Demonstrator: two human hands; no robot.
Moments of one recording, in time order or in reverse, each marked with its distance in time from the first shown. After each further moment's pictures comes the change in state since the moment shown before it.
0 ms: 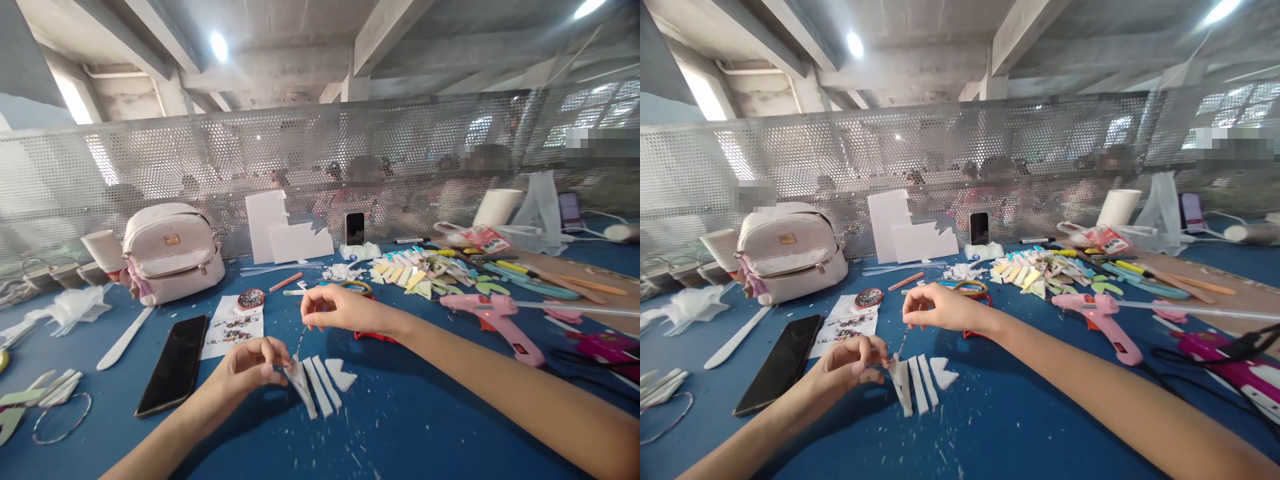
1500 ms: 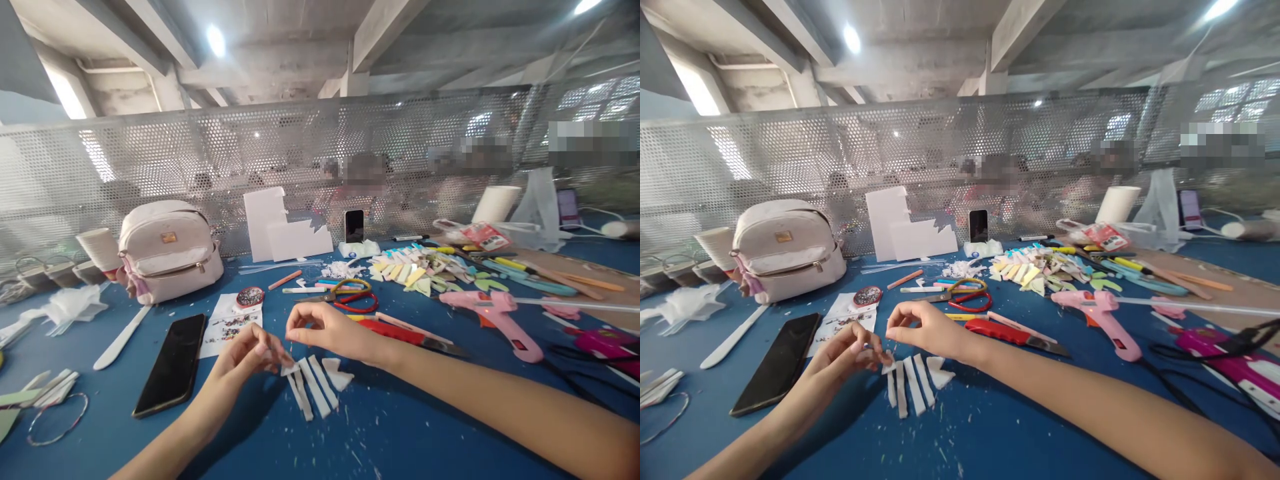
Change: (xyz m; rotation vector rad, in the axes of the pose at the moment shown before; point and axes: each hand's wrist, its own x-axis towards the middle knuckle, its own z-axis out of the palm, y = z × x) left_hand -0.002 0.002 0.008 0.179 0.180 0.062; right_hand 0.003 0.013 0.043 0.186 0.126 -0.060
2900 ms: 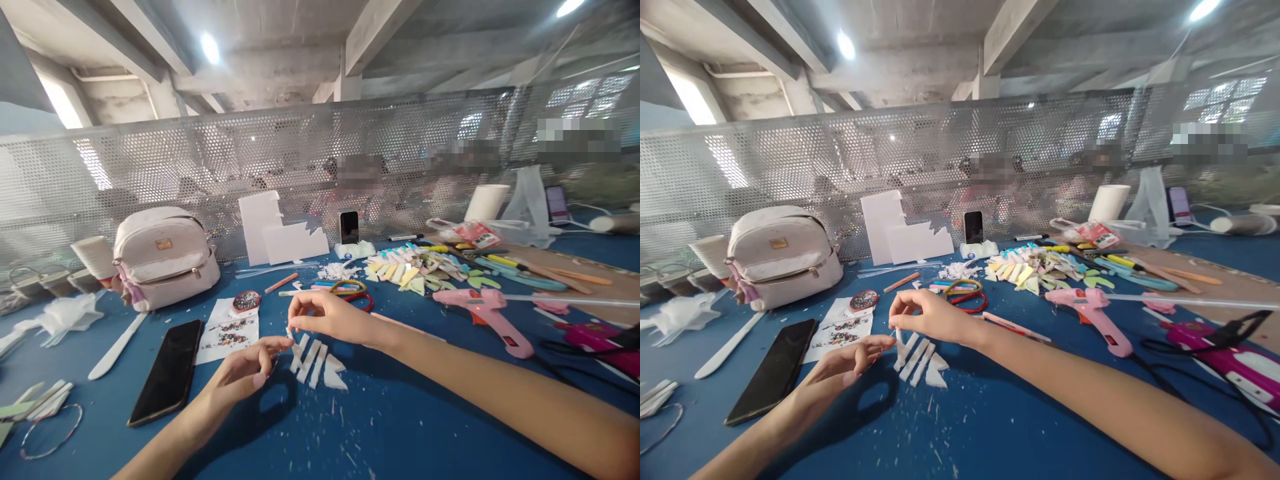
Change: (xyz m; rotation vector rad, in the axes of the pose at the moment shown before) left_hand -0.001 0.003 -0.004 0.049 -0.164 -0.007; right_hand 0.003 -0.006 -0.023 -0.079 -0.012 -0.037
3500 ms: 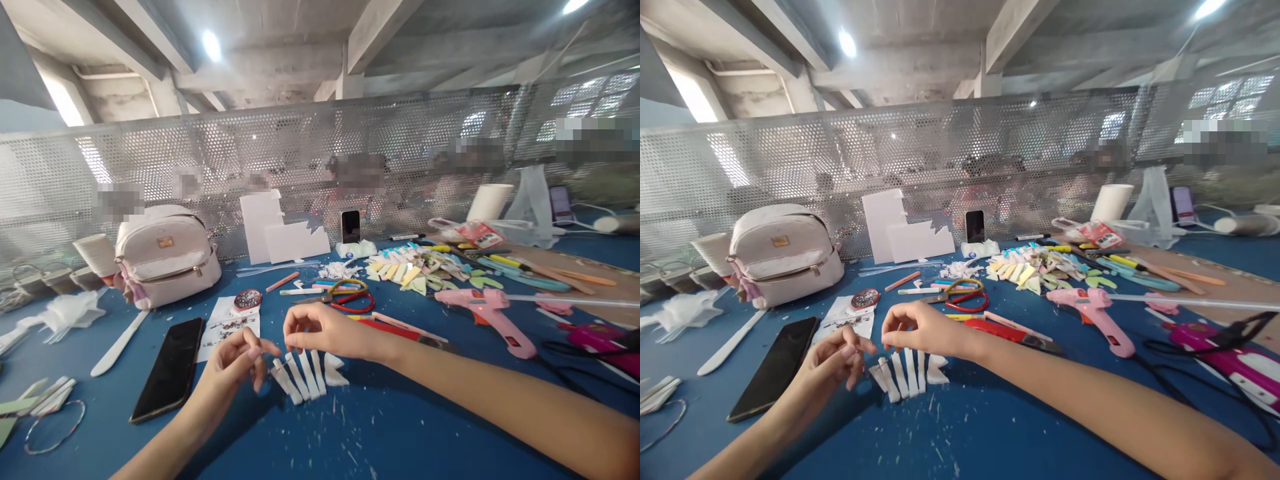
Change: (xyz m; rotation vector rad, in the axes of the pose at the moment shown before) left_hand 0.003 -0.006 -0.001 -0.133 0.246 0.016; right_hand -0.006 -0.001 0.016 0.092 -0.113 0.043
